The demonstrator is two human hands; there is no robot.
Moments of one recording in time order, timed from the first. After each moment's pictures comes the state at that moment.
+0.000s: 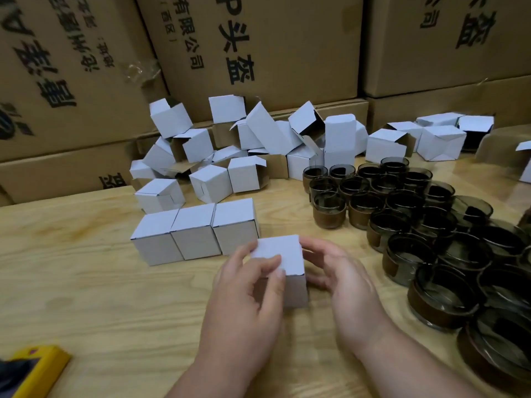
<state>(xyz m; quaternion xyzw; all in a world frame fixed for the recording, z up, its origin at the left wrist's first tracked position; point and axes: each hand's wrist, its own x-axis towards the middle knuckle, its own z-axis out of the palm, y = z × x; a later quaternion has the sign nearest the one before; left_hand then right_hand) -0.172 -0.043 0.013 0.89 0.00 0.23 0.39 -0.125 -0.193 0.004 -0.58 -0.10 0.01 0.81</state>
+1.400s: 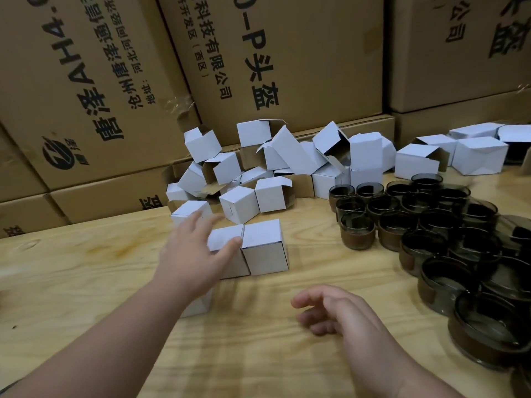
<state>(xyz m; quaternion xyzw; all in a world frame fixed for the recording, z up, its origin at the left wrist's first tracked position) -0.106 0.078 0.084 0.97 0.10 0.17 0.15 -0.137 -0.179 0.007 -0.67 -0.11 0.11 0.73</state>
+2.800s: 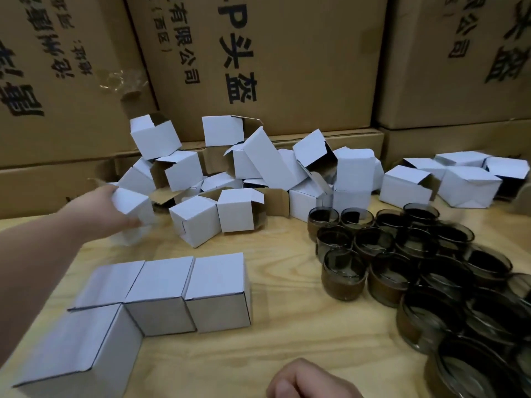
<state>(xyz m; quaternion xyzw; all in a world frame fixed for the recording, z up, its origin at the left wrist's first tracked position) 0.086 0.233 0.102 0.96 0.24 0.11 0.13 -0.096 -0.174 -0.004 -0.84 -0.12 0.08 0.52</state>
